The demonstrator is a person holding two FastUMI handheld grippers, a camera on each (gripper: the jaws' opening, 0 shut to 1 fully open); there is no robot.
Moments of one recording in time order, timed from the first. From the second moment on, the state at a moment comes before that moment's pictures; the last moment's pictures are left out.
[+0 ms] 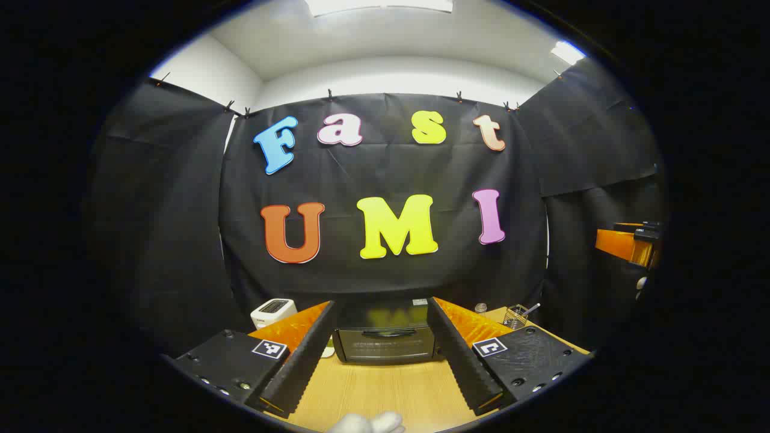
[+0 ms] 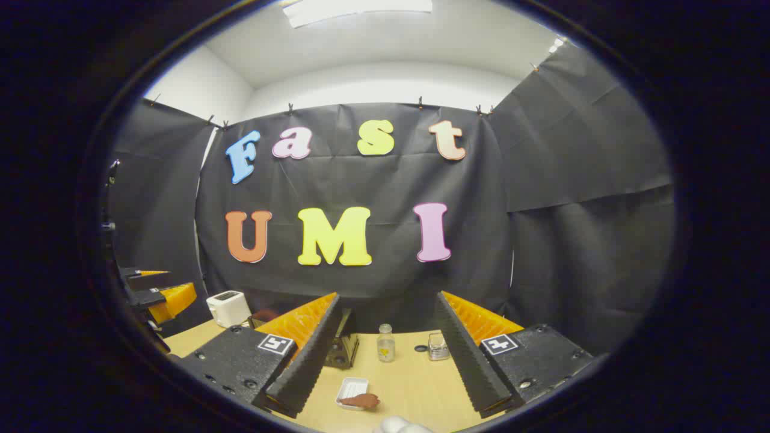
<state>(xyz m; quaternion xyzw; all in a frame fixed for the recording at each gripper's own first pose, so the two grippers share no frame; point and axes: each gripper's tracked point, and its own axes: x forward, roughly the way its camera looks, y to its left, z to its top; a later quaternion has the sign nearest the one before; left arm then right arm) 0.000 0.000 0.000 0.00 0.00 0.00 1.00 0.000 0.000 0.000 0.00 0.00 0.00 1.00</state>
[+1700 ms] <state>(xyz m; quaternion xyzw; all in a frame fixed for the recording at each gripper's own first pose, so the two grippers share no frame) 0.205 -0.015 -0.127 -0.06 0.07 -0.03 1.00 0.003 -0.034 -0.046 0.00 0.10 -0.06 0.99</state>
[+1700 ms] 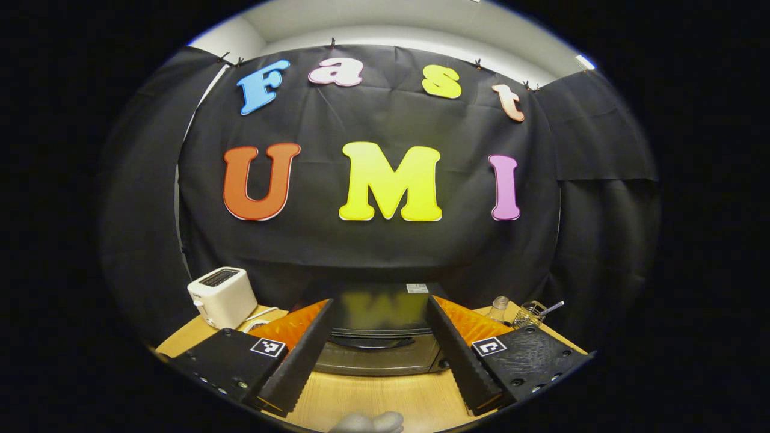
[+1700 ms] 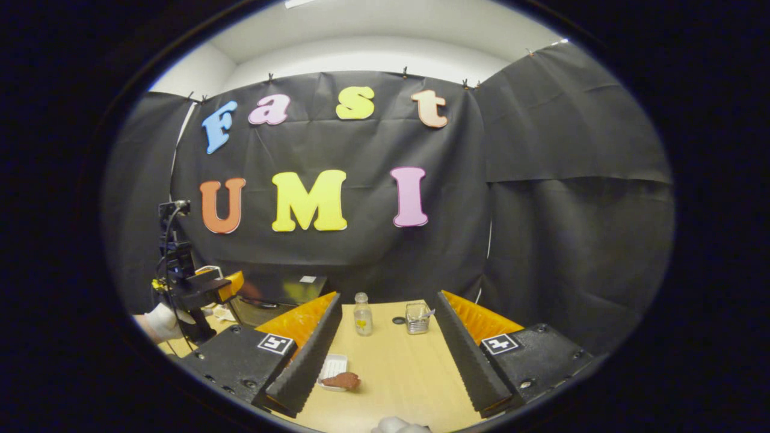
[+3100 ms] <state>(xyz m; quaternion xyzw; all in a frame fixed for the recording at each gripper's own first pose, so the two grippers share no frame) 0.232 -0.009 -0.244 -0.05 0.19 -0.02 0.98 -0.008 -0.020 -0.089 0.00 0.15 -0.06 0.99</state>
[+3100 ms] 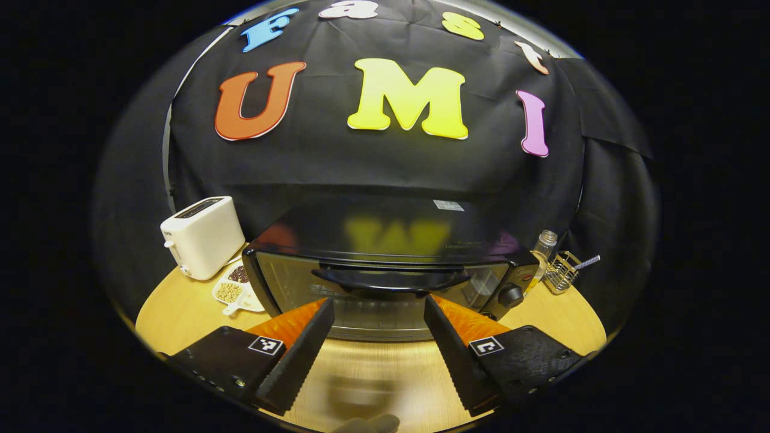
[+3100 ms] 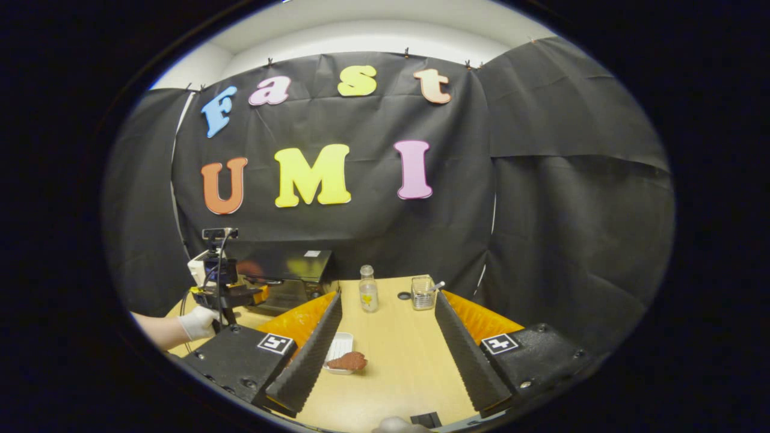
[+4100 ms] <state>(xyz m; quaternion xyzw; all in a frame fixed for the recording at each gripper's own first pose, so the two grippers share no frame) 0.247 -0.022 -0.228 -0.02 0.17 -0.03 0.99 0.001 -0.016 -0.098 0.01 0.16 -0.05 0.99</state>
